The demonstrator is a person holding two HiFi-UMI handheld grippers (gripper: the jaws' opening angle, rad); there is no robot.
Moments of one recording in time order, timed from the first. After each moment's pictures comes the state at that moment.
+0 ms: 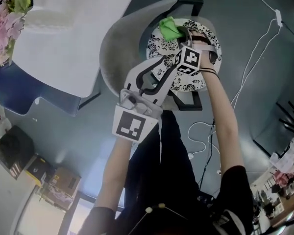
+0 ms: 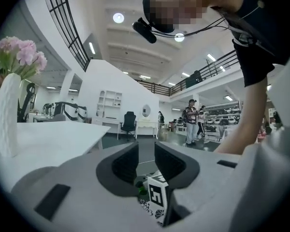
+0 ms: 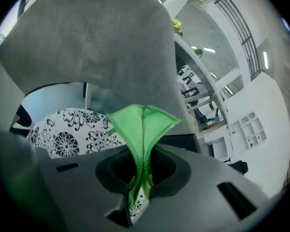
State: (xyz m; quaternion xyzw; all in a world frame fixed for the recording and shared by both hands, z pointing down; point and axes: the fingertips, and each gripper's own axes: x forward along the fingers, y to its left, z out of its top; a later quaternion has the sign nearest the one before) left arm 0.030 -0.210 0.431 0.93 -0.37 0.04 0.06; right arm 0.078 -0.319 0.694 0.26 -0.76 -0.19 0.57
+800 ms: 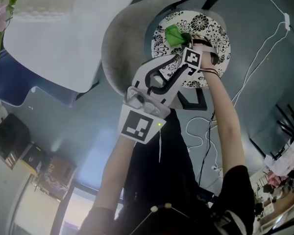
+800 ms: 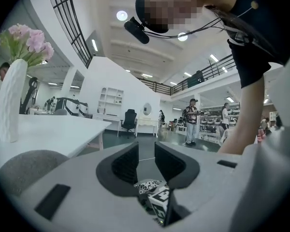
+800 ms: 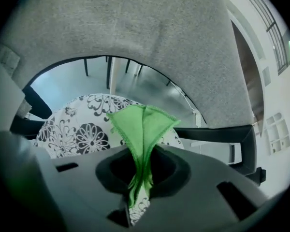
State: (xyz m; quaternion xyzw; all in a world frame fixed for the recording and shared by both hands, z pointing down) left arm 0.026 -0.209 0.461 0.93 -0.37 0.04 0.07; right arm 0.072 -0.264 0.791 0.16 -0.75 -0.13 0.63
